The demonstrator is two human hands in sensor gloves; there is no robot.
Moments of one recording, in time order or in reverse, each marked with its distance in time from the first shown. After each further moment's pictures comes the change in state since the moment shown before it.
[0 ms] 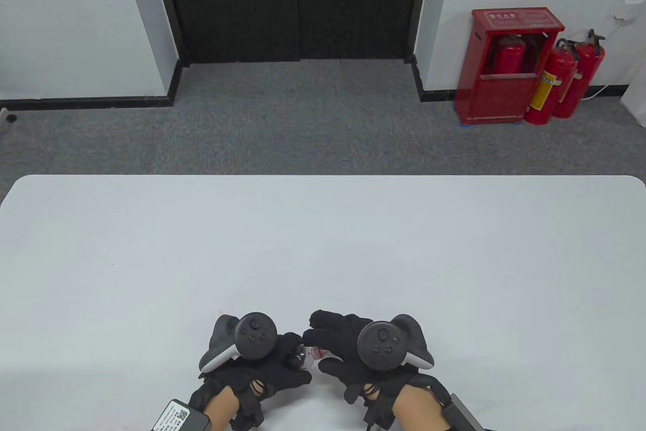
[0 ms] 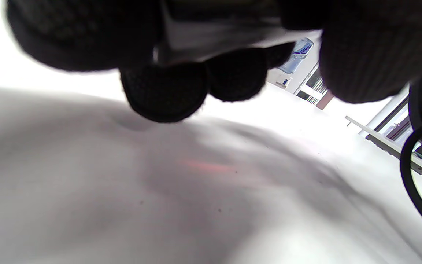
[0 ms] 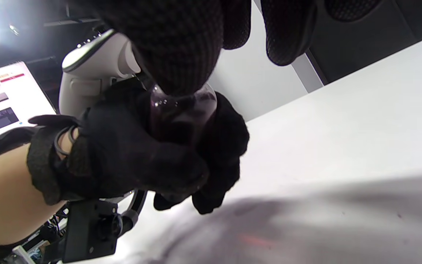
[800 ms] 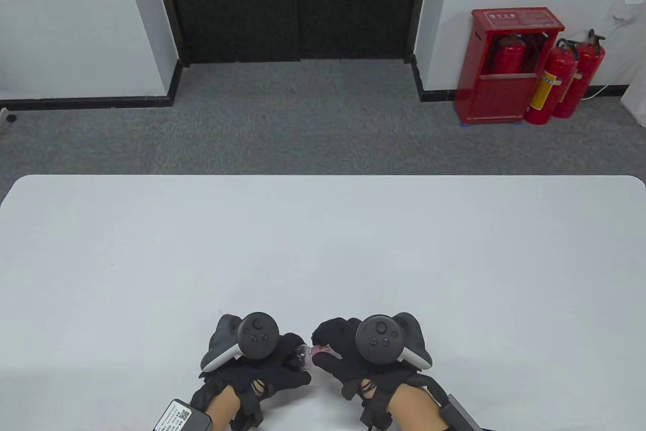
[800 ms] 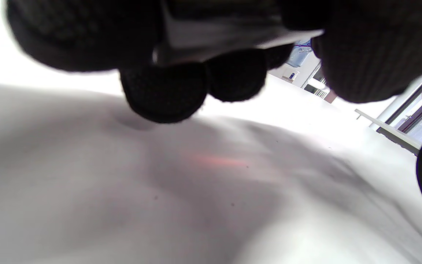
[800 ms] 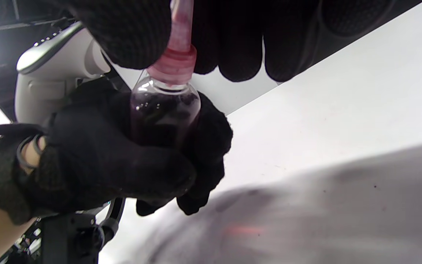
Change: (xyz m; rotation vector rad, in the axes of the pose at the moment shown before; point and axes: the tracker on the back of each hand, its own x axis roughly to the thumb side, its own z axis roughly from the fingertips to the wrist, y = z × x) left_hand 0.001 0.000 -0.001 -0.016 0.022 -0.030; right_hand -0.008 0.004 -0.002 0.007 0.161 -0.058
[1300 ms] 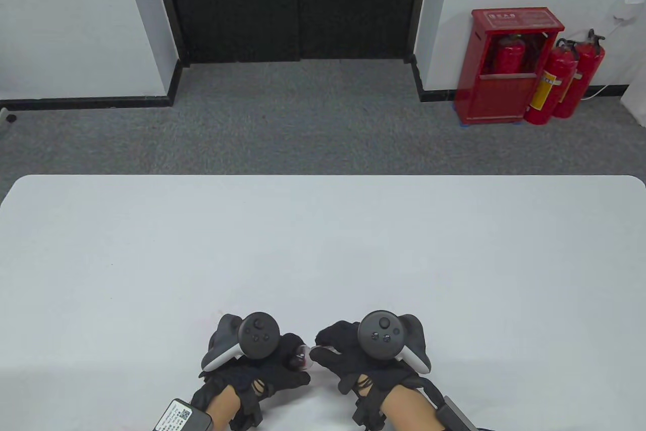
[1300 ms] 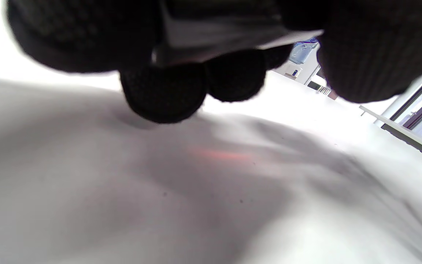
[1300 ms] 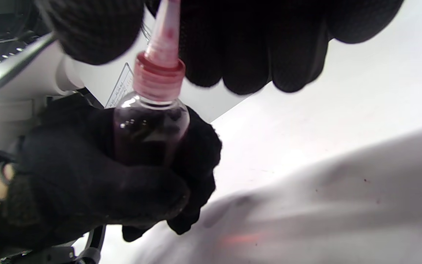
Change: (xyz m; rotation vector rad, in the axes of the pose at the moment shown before) left_hand -0.001 -0.001 -0.001 -0.009 0.012 -0.004; right_hand 0.000 -0.003 0.003 -0.053 0.091 -0.035
